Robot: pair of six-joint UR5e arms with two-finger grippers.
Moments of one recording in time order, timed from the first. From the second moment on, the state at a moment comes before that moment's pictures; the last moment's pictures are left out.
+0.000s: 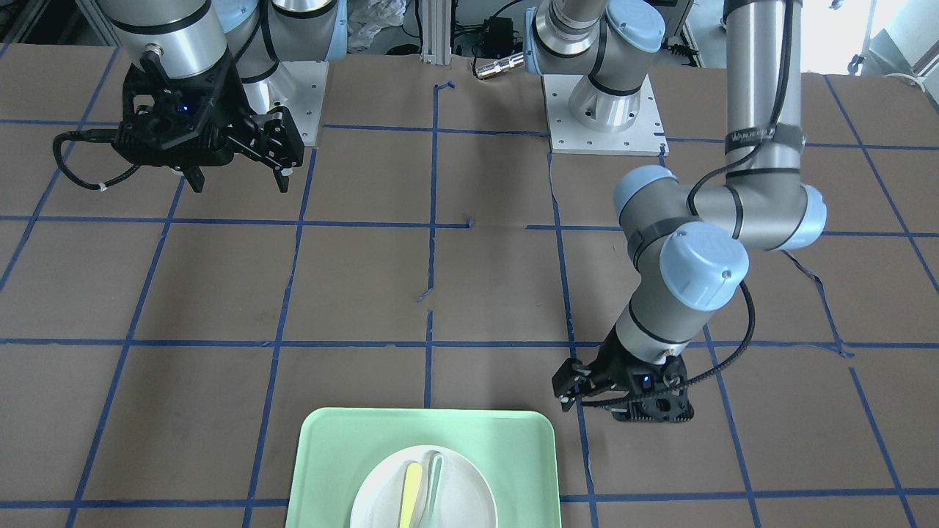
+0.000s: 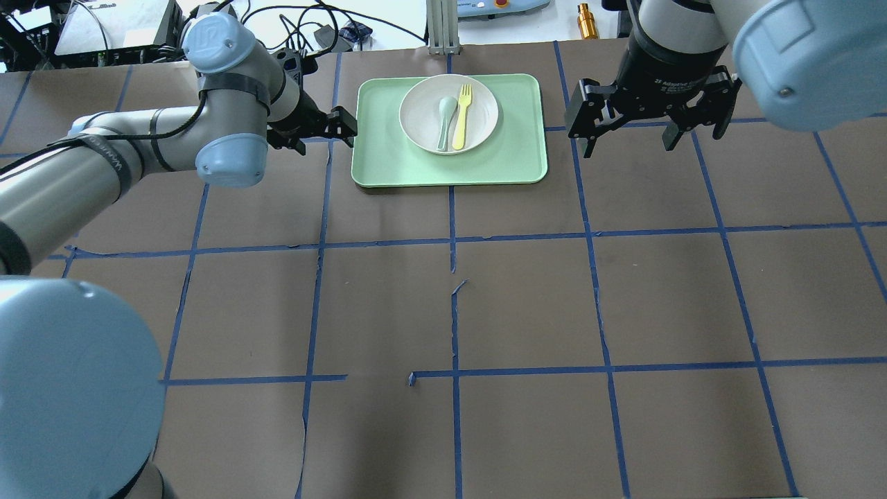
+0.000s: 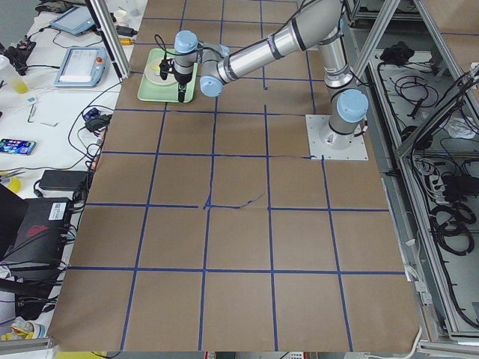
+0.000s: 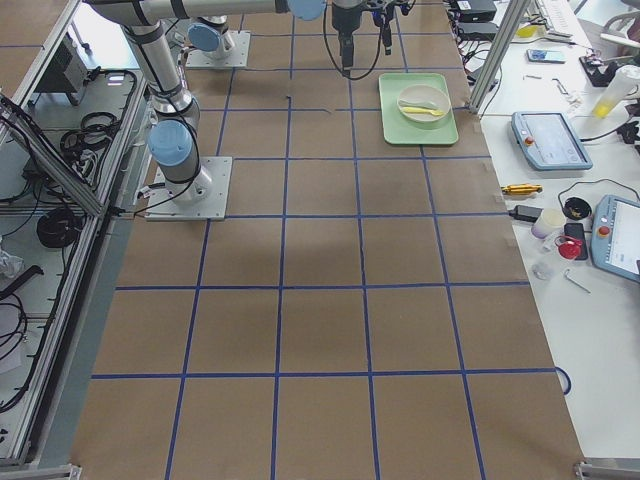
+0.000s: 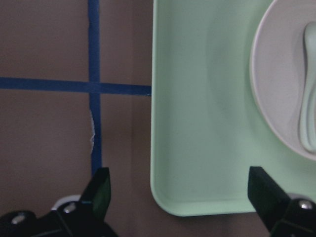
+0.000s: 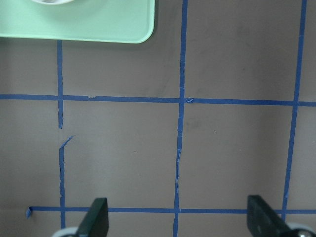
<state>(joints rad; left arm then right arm) -1.54 -2.01 -1.67 -0.83 1.50 0.01 1.65 -1.56 1.53 -1.59 -1.59 0.04</state>
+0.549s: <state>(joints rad) -1.56 -1.73 -1.57 -1.39 1.56 0.03 1.65 -1.56 1.53 -1.59 -1.59 0.04</state>
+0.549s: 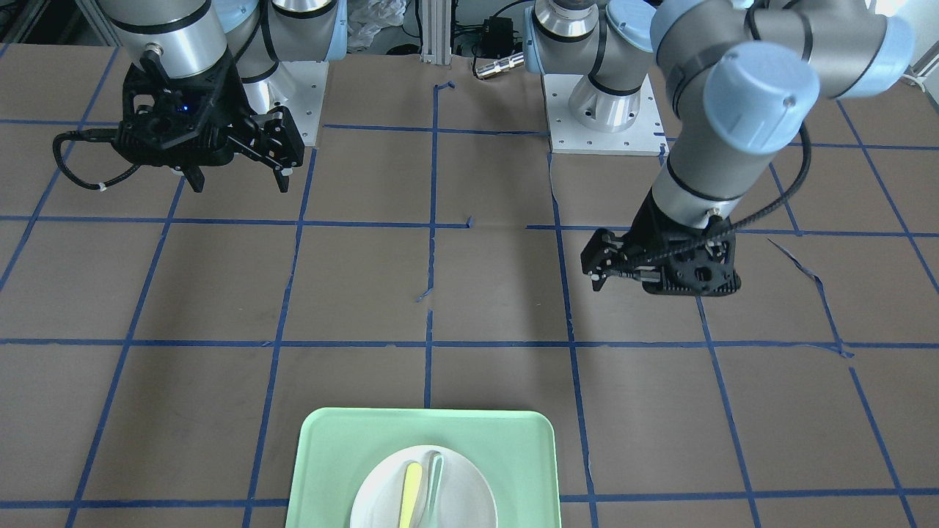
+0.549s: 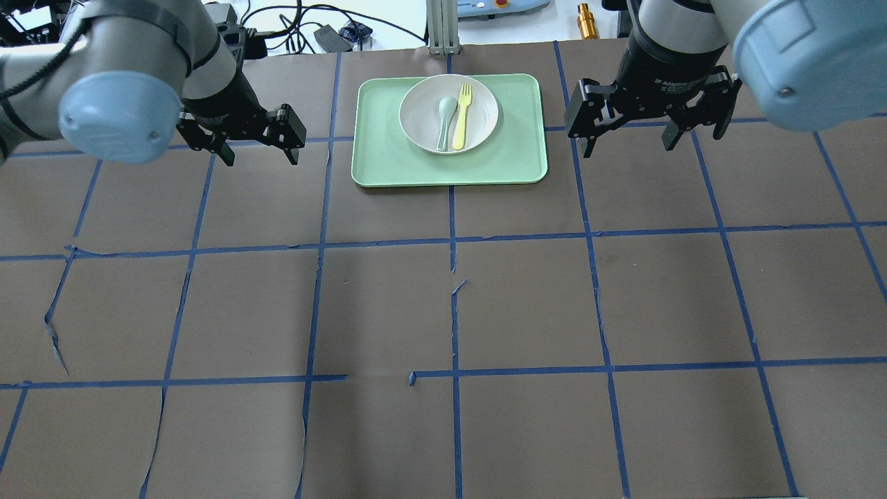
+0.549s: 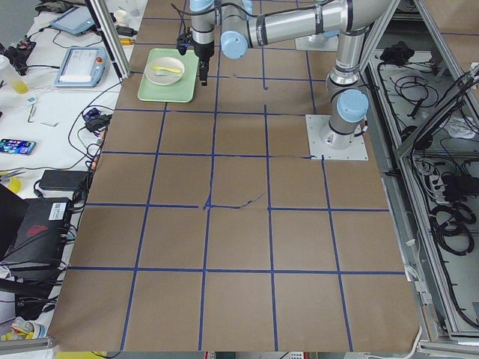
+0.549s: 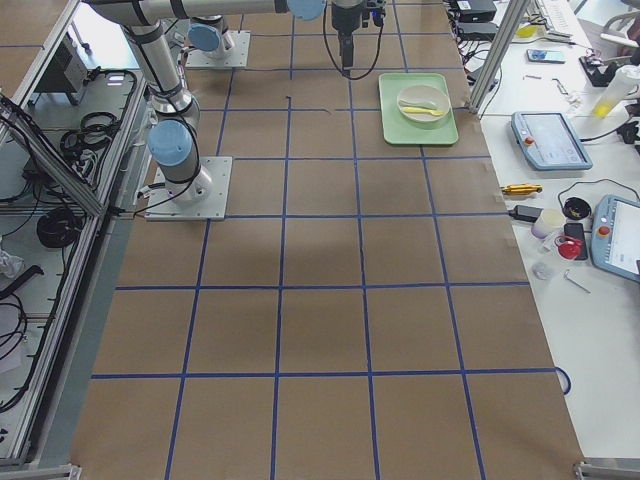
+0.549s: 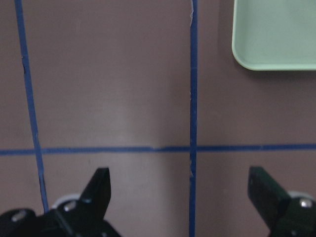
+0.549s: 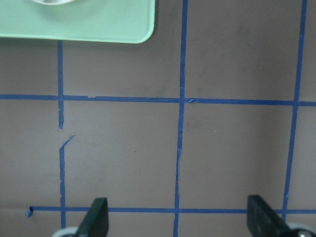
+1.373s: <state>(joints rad) -1.61 -1.65 -1.52 -1.53 1.54 0.03 1.65 -1.56 1.54 -1.59 -1.60 0.04</state>
